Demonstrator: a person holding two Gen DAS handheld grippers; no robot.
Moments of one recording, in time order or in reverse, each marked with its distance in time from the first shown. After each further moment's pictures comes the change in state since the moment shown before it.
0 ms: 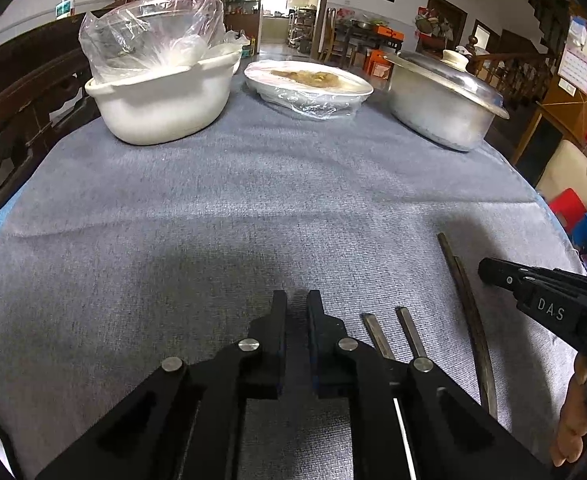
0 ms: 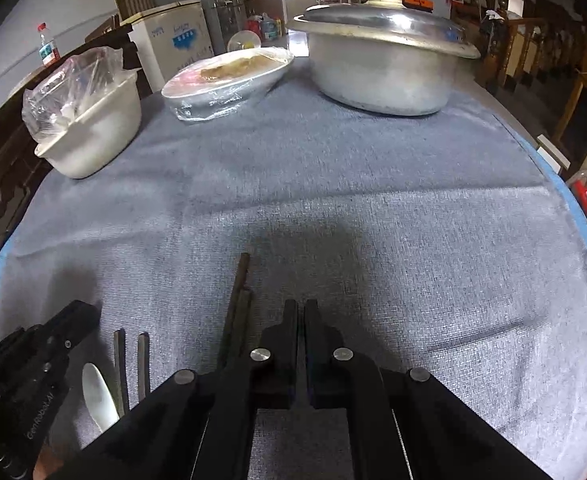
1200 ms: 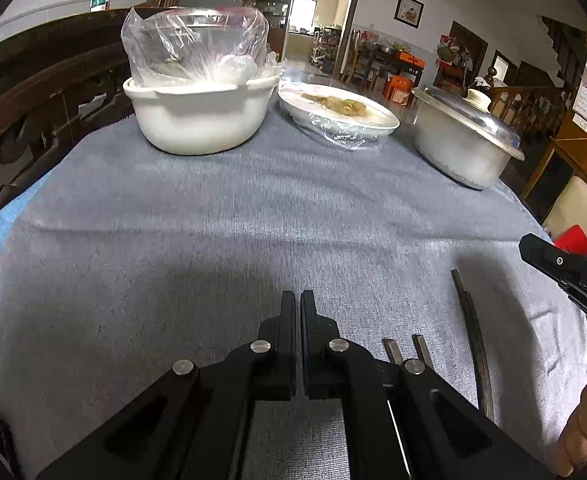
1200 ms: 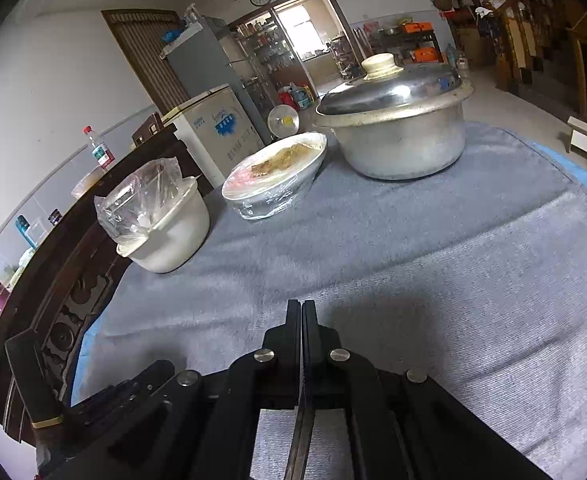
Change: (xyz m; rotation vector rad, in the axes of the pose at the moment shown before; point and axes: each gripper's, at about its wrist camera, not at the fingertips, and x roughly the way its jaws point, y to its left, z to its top) left arm -0.011 0.021 0.005 -0.101 -0.067 0.021; right arm -0.042 -0.020 0.009 0.173 -0.262 0.310
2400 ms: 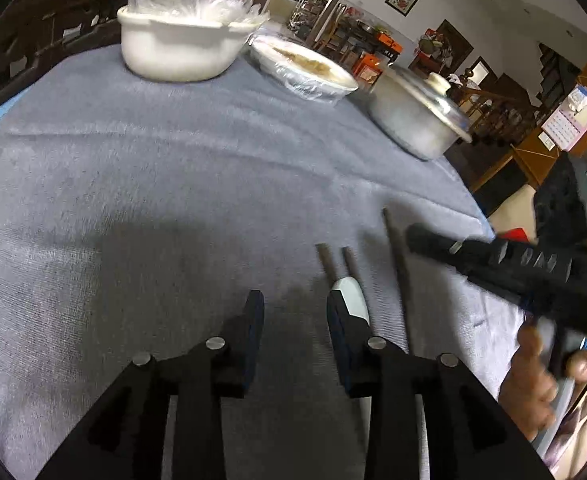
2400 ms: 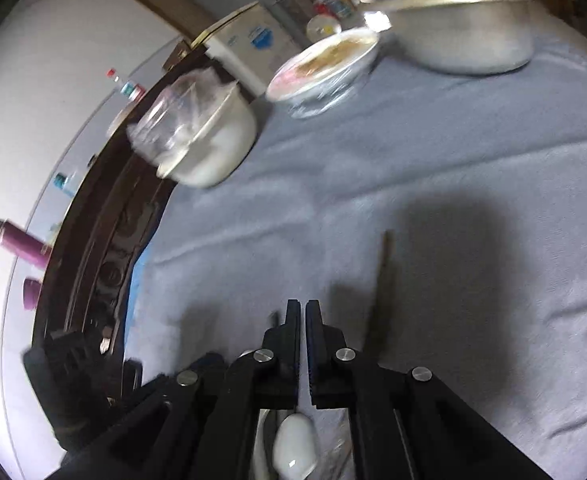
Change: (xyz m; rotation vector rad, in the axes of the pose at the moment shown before) left arm -0.033 -0.003 -0.035 -0.113 0.148 -0.240; right arm 0.032 0.013 -0.022 0.022 0.375 0.222
